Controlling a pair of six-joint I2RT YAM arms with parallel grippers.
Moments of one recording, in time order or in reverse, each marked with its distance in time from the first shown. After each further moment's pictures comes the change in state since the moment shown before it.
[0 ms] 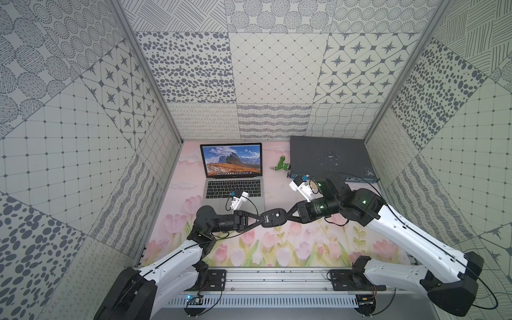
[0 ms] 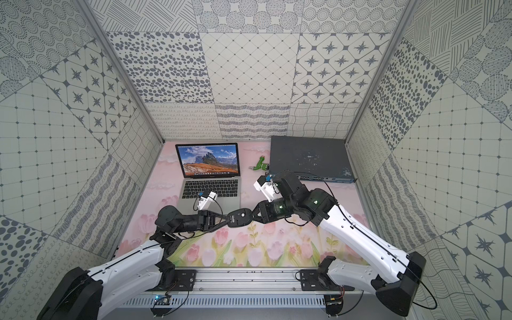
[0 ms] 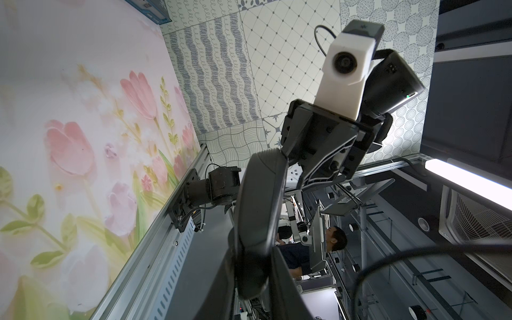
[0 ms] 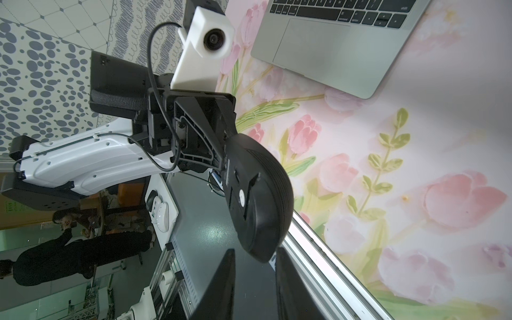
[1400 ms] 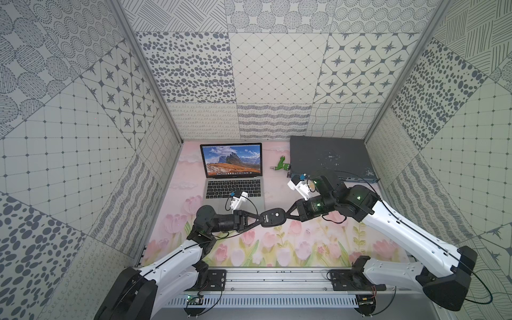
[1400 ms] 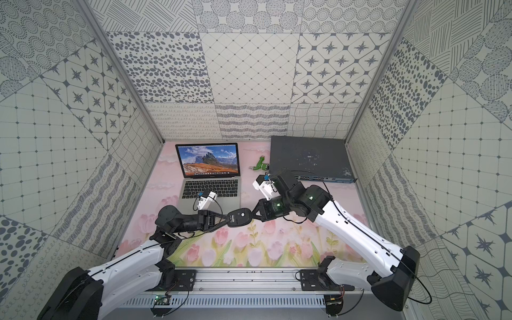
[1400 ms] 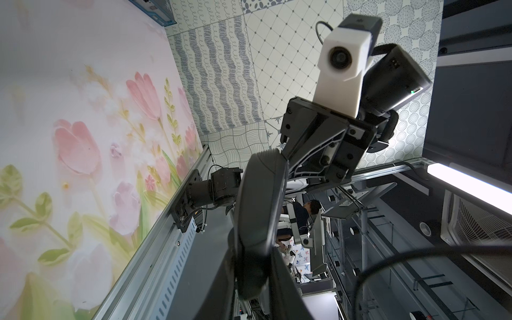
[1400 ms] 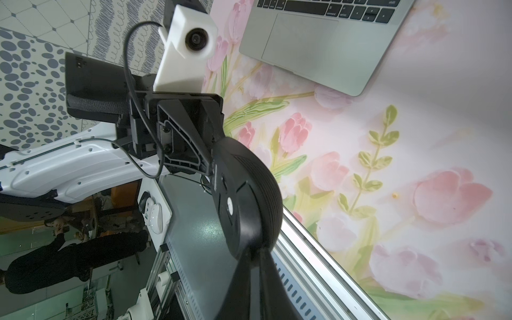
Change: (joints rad) left arm 0.005 0.003 -0.002 -0.010 0.000 0.000; right arm -0.002 0.051 0.024 -0.029 0.015 -0.014
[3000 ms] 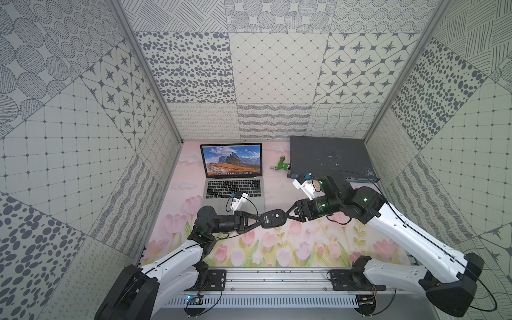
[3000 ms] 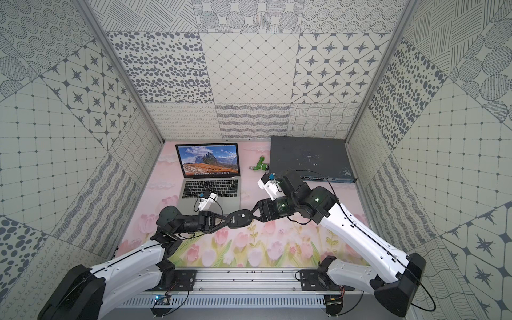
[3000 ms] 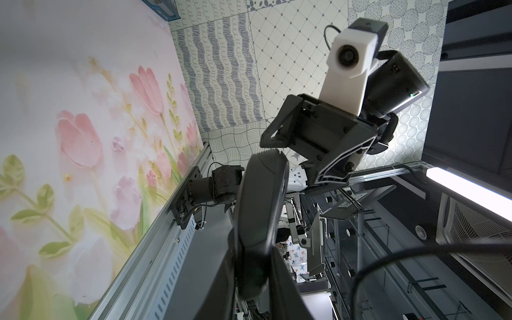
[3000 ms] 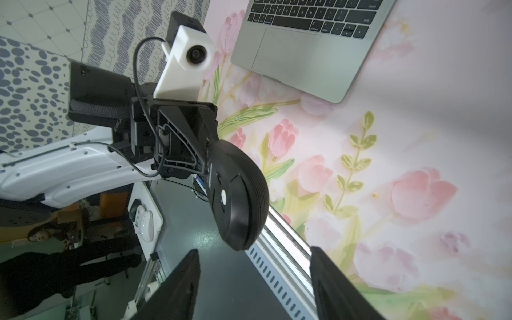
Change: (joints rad) left arm 0.000 0.018 -0.014 0.026 -0.001 -0.015; right arm -0.035 -0.054 -0.022 -0.016 0.017 -0.027
